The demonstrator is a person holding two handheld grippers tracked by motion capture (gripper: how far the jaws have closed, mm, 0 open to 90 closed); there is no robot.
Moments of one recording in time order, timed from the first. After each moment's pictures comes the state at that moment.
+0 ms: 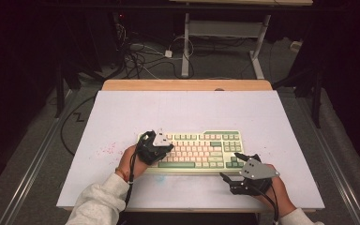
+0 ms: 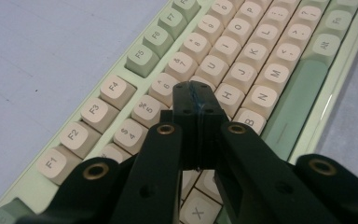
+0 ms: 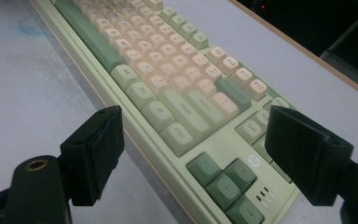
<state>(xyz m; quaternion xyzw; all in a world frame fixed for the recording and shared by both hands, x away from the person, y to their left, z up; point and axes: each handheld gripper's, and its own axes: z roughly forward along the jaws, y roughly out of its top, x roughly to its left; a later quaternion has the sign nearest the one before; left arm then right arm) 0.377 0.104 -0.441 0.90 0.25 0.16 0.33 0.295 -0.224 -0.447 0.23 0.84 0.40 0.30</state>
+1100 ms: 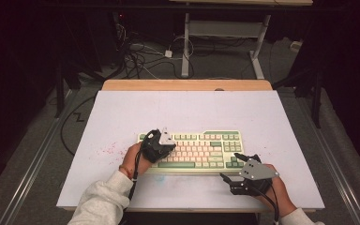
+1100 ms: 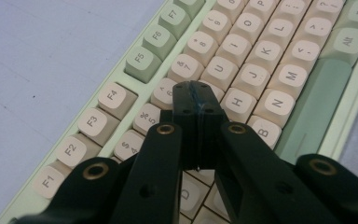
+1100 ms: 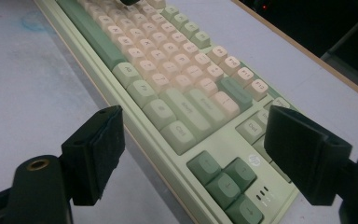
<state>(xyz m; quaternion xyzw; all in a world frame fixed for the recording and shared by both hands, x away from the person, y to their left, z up) 0.384 0.095 -0.442 0.90 0.24 0.17 0.31 0.294 -0.224 -0.447 0.22 0.84 0.40 0.30</state>
